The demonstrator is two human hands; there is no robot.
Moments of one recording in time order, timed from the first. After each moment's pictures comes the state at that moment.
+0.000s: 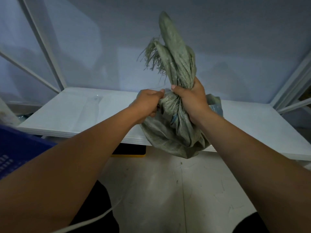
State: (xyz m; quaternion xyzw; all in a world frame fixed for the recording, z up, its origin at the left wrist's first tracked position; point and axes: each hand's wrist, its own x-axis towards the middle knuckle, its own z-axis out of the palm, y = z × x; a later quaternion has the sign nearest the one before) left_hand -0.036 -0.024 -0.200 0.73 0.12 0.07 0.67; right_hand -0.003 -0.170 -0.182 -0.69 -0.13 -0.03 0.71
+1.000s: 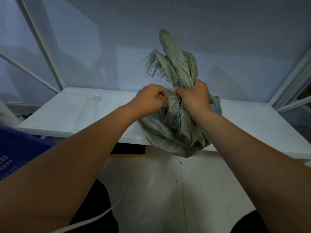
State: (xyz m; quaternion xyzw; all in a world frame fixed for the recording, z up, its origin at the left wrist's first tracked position) left_hand -0.043 -0.024 -0.186 0.92 -0.02 0.14 0.35; right_hand 0.003 -0.175 -0.180 -0.79 -0.09 -0.11 0.59
